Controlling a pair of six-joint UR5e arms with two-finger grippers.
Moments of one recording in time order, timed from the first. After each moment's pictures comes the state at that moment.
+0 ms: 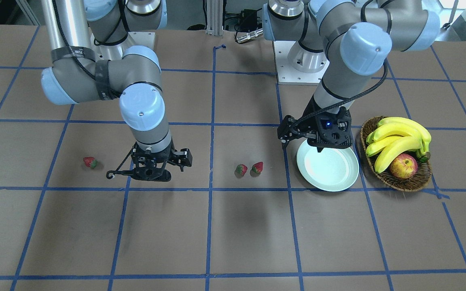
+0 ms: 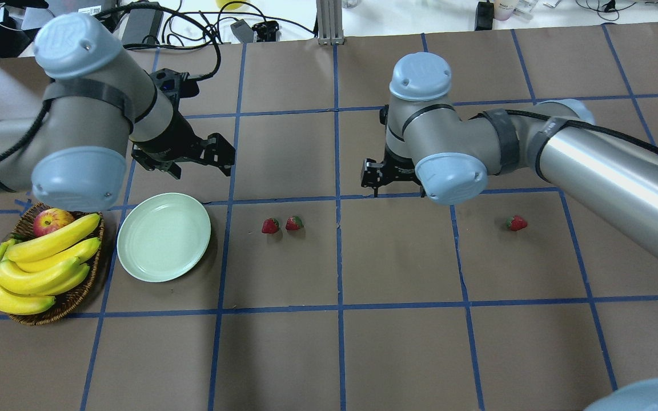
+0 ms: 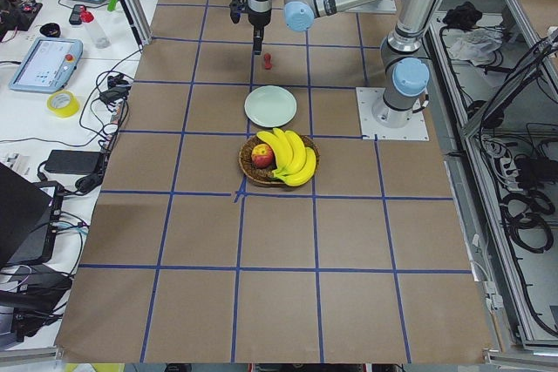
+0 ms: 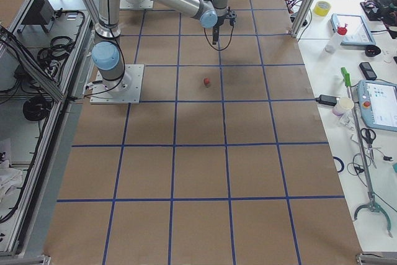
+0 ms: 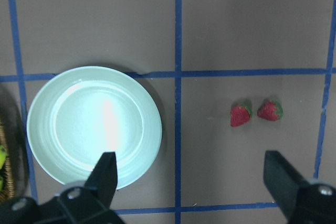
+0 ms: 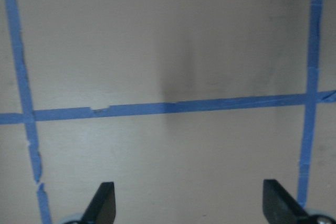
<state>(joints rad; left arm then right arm) -1.57 -1.66 -1.90 -1.08 1.47 0.03 1.73 -1.23 1.82 -2.11 -1.56 0.21</state>
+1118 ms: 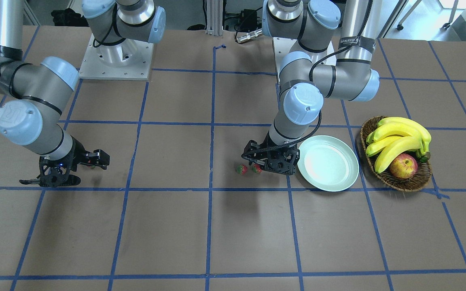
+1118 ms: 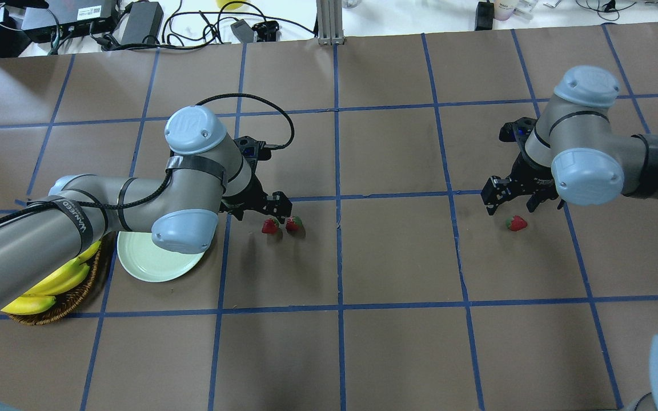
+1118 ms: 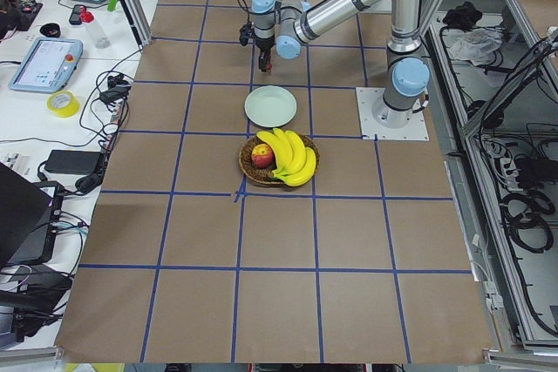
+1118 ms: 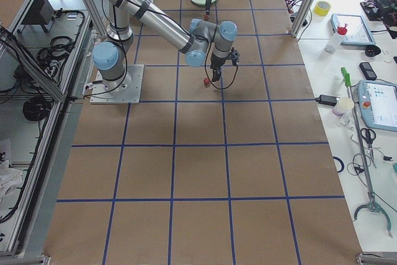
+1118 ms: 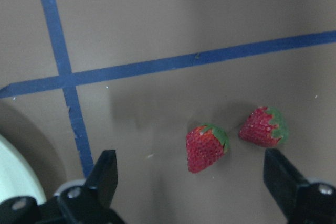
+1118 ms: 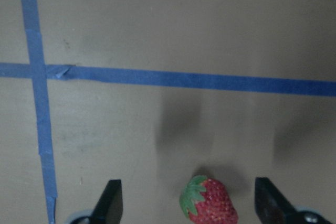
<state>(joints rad) -1.69 -1.89 -2.02 -0.81 1.47 0.04 1.33 -1.27 2.00 -2.13 -1.57 -0.30</state>
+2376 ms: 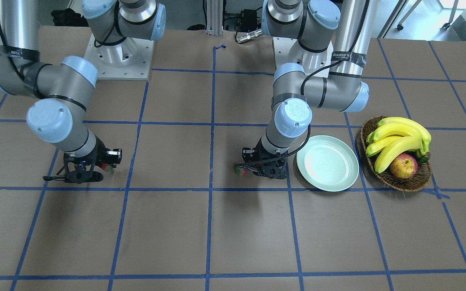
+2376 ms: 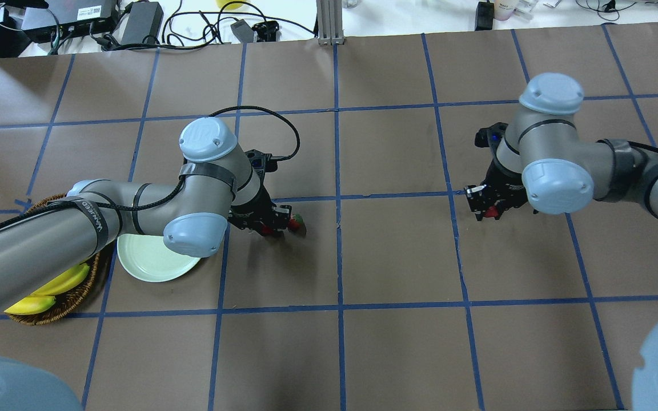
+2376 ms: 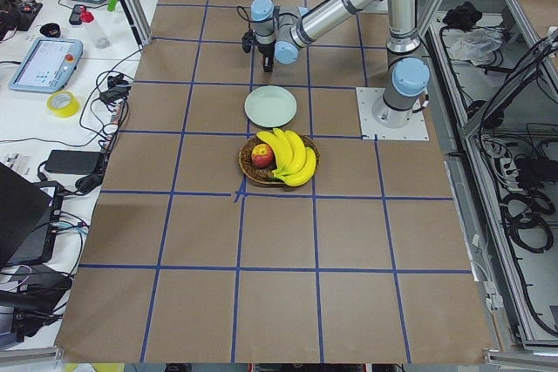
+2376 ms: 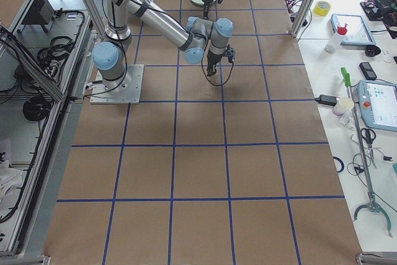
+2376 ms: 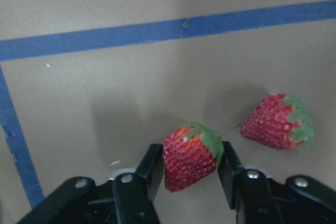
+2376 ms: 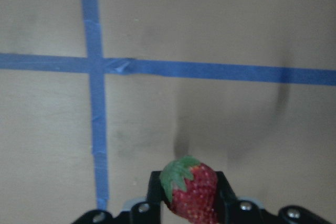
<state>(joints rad) -1.70 -1.94 -2.02 -0.82 1.44 -0.02 1.48 -1.27 1.99 -2.14 -1.57 -0.15</state>
